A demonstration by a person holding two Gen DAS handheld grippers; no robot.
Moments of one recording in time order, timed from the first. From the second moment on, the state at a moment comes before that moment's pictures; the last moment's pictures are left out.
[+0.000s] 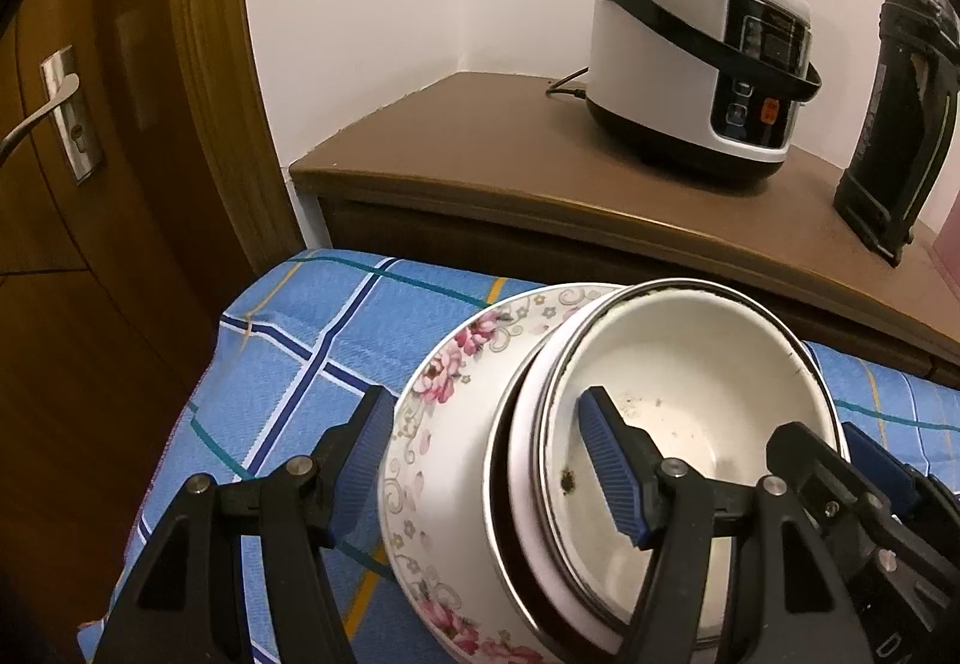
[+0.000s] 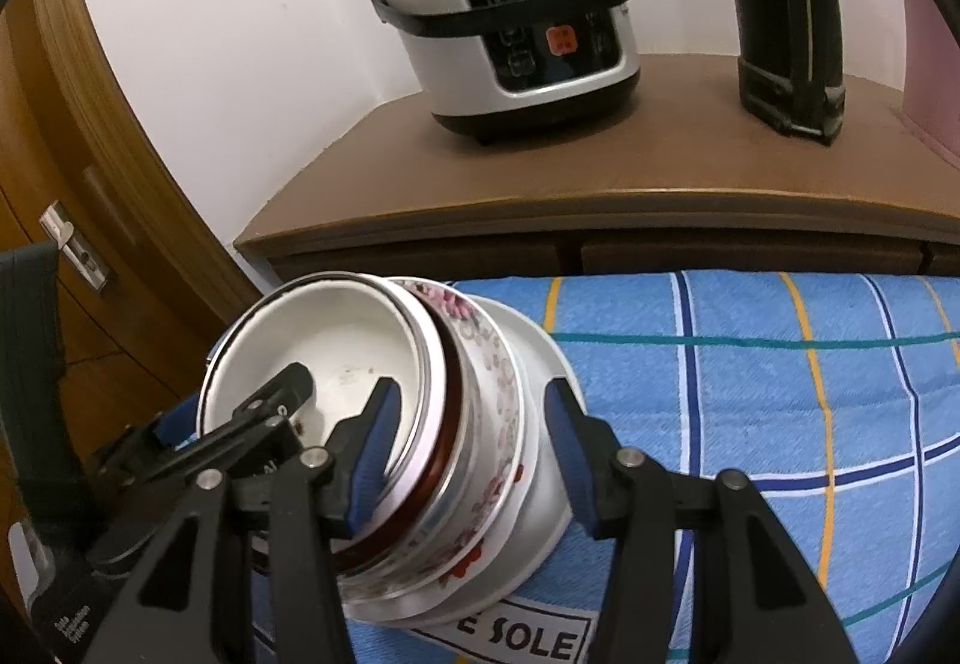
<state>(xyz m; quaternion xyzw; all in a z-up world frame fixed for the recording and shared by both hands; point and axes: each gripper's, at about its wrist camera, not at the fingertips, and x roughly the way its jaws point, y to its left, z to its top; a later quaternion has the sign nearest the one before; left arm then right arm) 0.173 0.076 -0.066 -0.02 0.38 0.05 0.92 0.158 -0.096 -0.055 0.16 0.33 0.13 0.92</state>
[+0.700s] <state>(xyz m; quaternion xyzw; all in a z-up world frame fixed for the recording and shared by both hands) 0.162 0.083 -0.056 -0.04 0.37 0.04 0.93 0.144 -0.102 -0.047 0.19 0.30 0.15 0.92</state>
